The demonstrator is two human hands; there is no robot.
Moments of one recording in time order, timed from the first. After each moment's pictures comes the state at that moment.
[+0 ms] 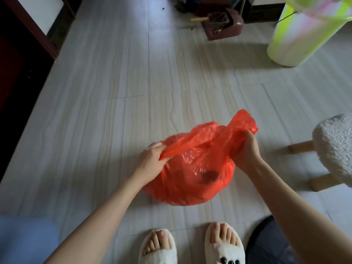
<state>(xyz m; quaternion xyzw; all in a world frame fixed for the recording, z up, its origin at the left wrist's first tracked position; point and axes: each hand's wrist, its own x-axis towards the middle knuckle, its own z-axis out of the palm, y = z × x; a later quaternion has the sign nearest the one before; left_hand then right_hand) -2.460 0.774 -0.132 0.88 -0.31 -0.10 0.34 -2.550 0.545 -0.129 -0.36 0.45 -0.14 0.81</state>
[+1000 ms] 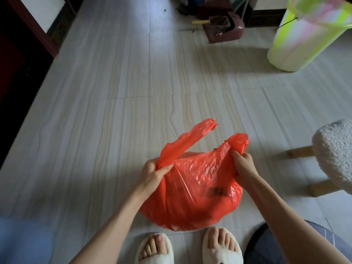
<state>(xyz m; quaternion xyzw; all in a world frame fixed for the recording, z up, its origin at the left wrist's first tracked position) -2.484 0.783 -0.139 0.75 -0.12 -0.26 0.59 -2.571 0.558 -0.148 -0.53 0.50 -0.08 0.68</state>
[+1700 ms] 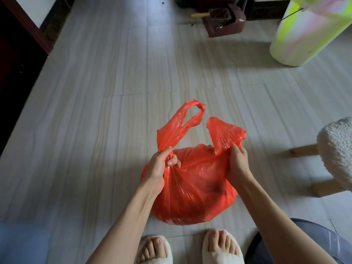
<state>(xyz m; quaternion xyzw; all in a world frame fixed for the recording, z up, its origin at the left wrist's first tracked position) -2.476 0.736 -0.139 0.62 0.04 -0.34 0.71 -2.551 0.573 -0.145 -0.46 0.42 -0.15 0.77</state>
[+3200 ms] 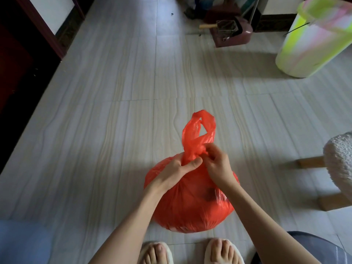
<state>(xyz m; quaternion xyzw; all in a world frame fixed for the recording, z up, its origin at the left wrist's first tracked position) -2.475 0.734 -0.125 0.69 -0.17 -0.42 0.56 -2.533 0.605 -0.141 -0.77 0.21 -0.13 0.58</state>
